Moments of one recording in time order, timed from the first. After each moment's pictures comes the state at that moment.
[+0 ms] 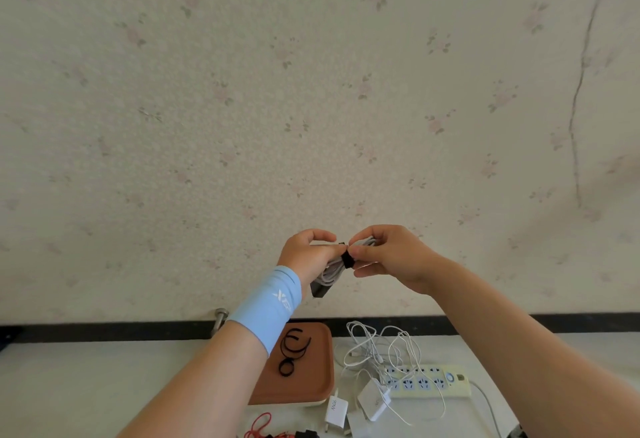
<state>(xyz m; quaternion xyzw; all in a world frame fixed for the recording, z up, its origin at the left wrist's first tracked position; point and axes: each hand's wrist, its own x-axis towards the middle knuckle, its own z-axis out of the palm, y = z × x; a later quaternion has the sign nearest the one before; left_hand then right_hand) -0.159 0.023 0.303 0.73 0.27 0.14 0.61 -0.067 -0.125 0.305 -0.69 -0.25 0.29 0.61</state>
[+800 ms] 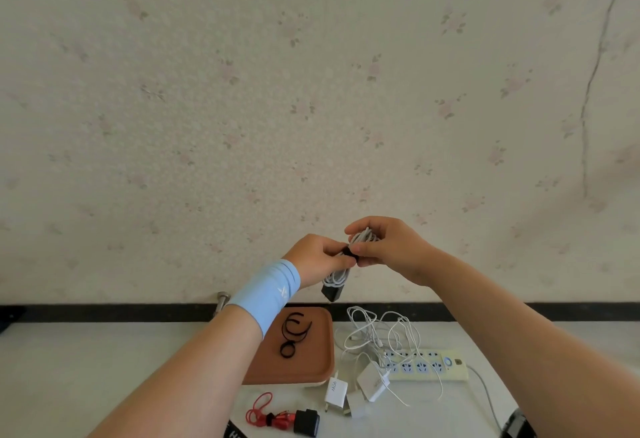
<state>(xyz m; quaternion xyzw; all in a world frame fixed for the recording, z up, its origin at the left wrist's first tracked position) -0.167 0.037 0.283 0.89 0.12 0.00 0.45 -0.063 -0.114 0.280 -0.71 -0.28 0.27 0.58</state>
